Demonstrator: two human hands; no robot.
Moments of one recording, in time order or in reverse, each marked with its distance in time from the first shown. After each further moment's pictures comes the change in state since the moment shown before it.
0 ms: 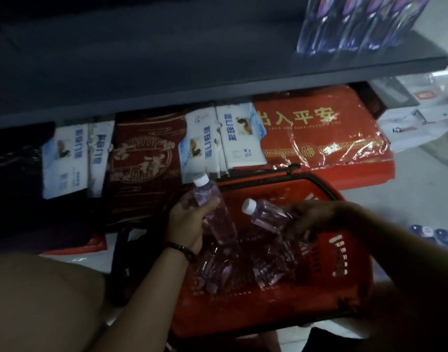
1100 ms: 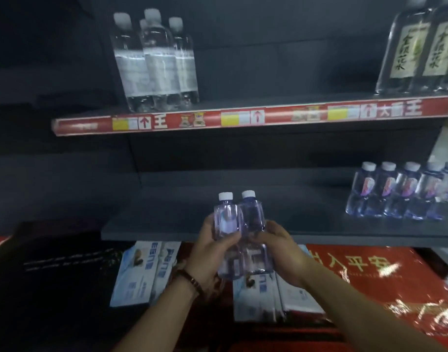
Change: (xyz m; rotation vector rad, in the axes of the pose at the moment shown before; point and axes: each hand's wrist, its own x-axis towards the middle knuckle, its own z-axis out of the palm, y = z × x) left_hand 0.023 0.260 -0.019 0.174 -0.180 0.404; right_hand 0.079 -0.303 0.045 0.401 0.477 -0.580
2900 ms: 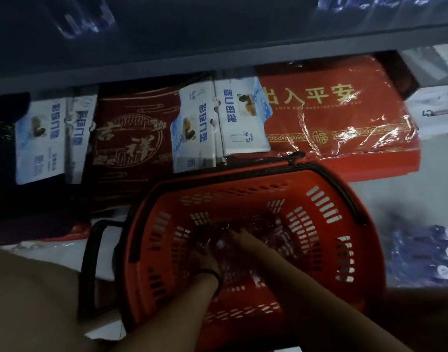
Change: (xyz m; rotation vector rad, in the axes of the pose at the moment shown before) left_hand -0.177 -0.390 0.100 1.117 -0.117 -0.790; right_hand -0.127 0.409 -0.116 -1.275 -0.547 0.429
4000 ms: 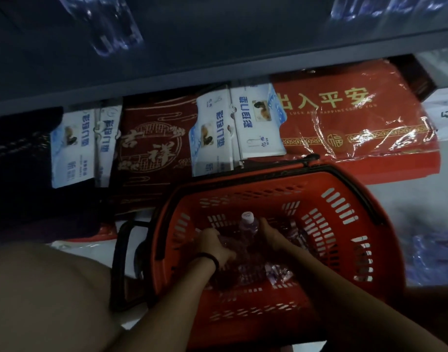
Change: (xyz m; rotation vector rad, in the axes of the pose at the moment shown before) left_hand -0.005 0.001 -0.086 -0.141 -0.074 0.098; right_hand -0.051 -0.016 -0.044 0.711 0.164 0.235
